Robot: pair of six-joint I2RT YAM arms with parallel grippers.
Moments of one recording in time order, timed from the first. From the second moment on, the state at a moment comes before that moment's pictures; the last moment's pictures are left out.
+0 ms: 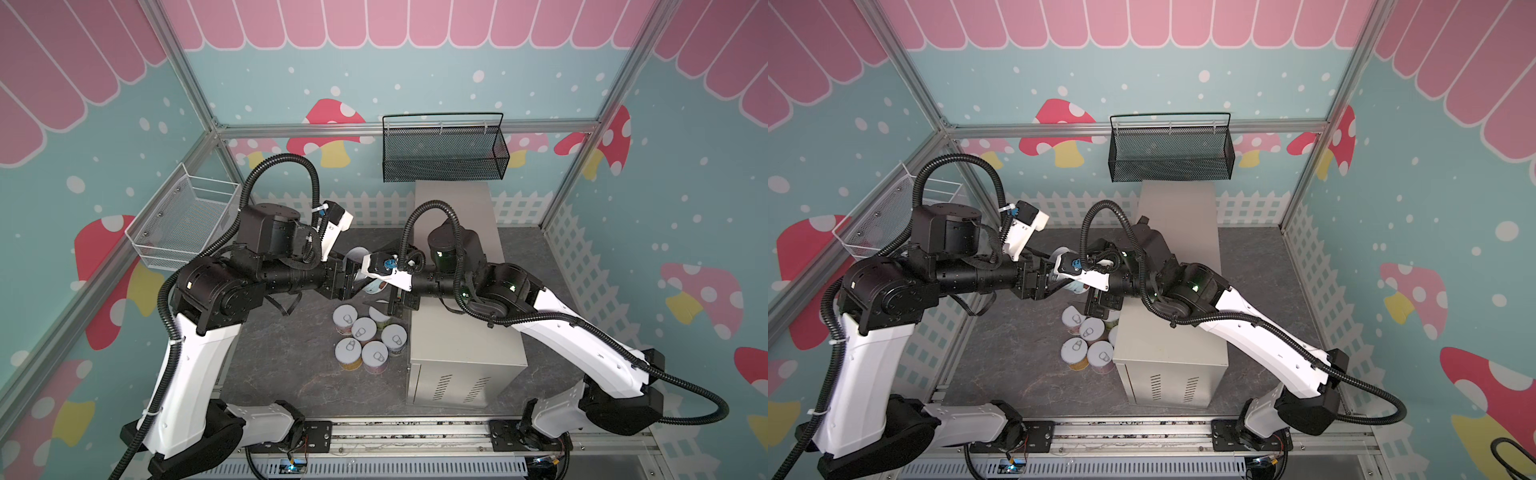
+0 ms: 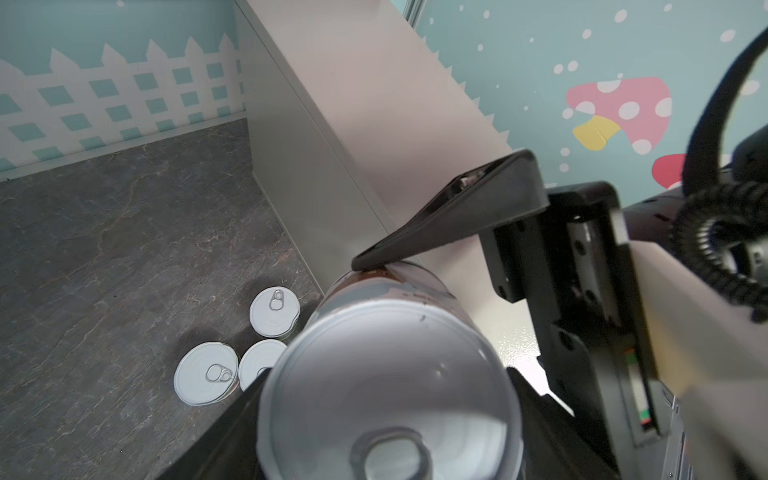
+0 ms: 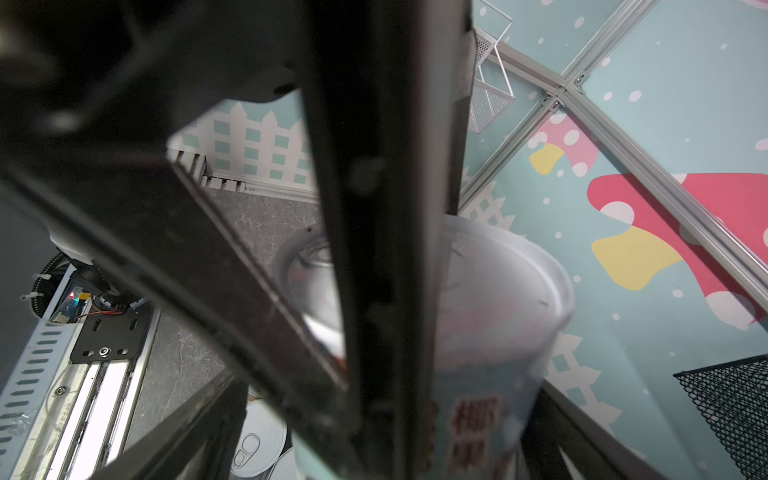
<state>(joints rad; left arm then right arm) -0.54 1.30 2.06 -1.36 0.35 -0.19 1.02 1.48 1.79 -0.67 -0.18 -0.54</state>
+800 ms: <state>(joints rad) -0.55 1.34 2.05 -1.32 0.45 -0.18 1.02 1.39 1.68 -0.57 -0.08 -0.47</state>
